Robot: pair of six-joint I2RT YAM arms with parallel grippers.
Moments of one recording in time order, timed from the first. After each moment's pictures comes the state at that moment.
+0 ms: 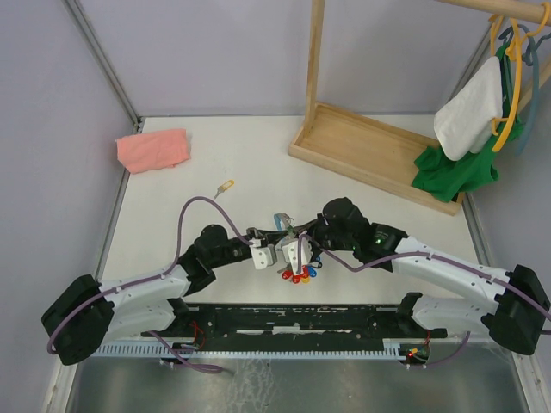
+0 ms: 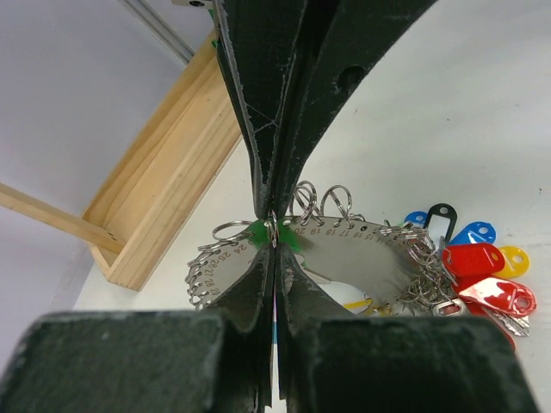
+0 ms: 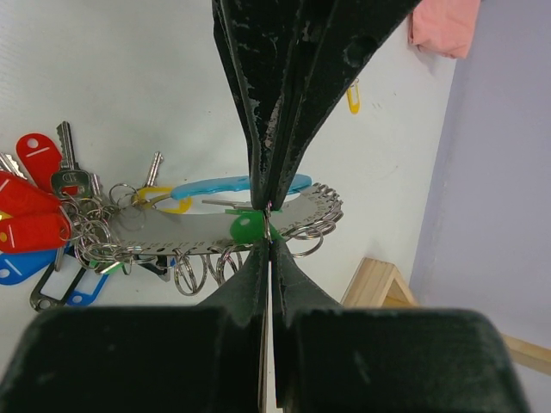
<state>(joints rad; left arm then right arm) -0.85 1.04 0.29 0.70 0.41 0.67 0.93 1.13 0.78 -0.21 -0.28 -1.13</state>
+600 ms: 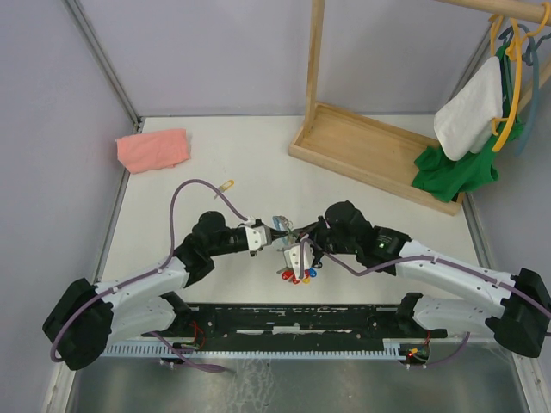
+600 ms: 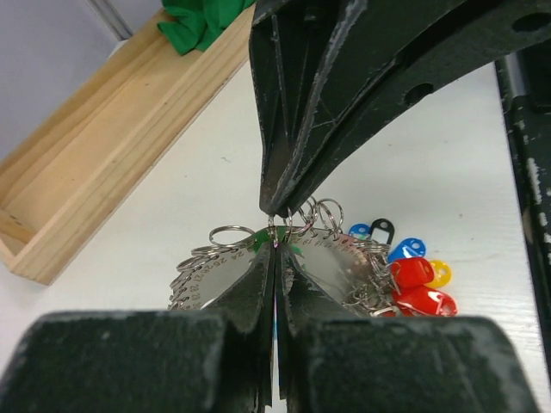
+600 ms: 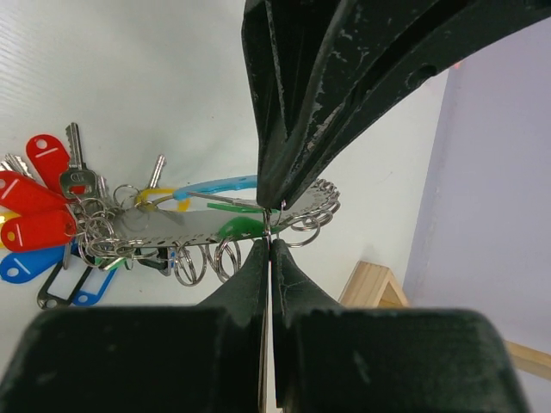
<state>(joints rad) -0.75 1.03 0.39 0.51 0.55 0.47 0.96 1.11 0.78 -0.24 -0.25 -1.16</state>
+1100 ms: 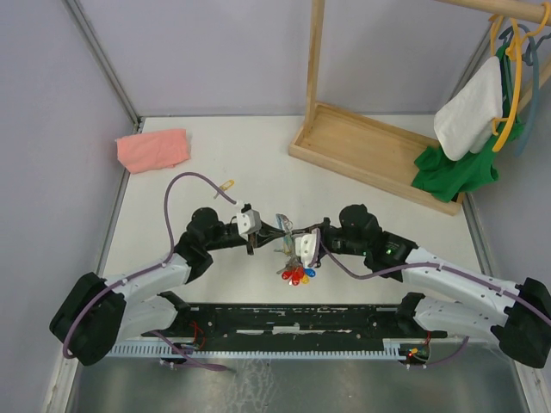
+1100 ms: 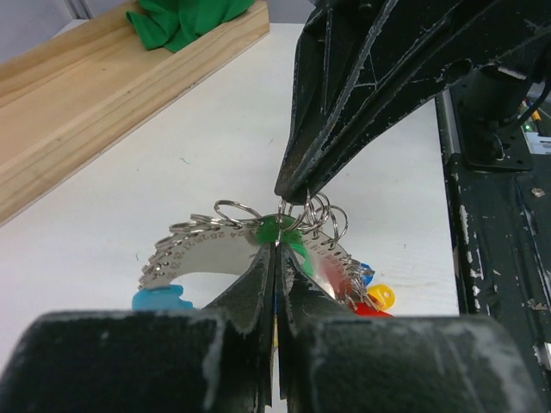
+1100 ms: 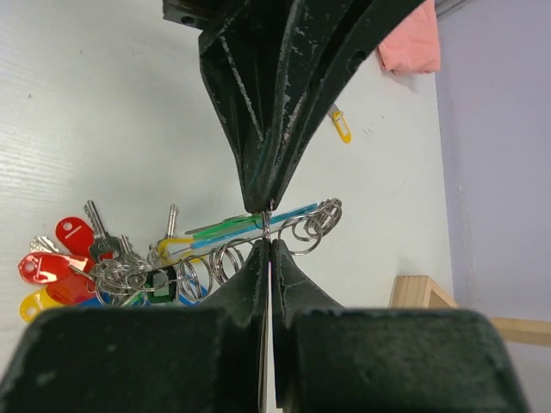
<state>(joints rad) -0.62 1.10 0.36 0.67 0.75 0.17 0.92 1.02 0.66 -0.03 -0.35 -0.91</state>
